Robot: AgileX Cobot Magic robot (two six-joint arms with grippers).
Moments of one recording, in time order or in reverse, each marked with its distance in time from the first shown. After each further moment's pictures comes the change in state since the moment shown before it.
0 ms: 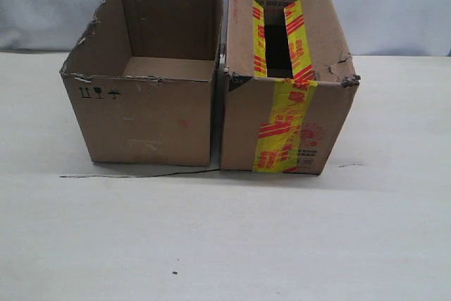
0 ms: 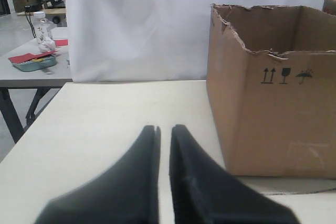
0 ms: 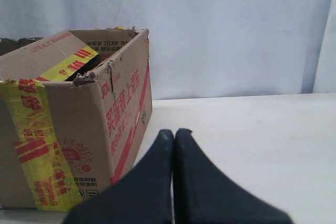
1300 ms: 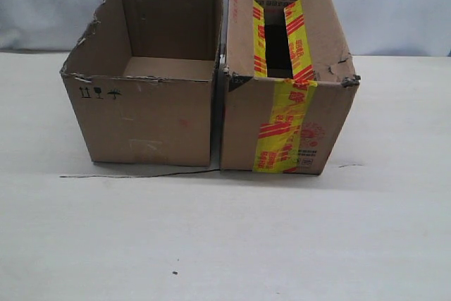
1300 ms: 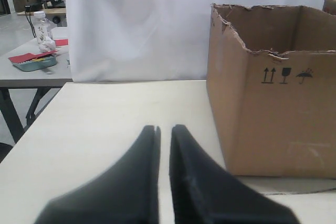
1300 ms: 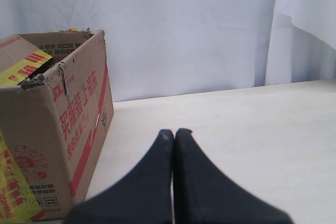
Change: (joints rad) left arm 0.000 0.000 0.000 0.000 0.002 0.000; right arm -0.142 -0.104 0.000 0.006 0.112 0.002
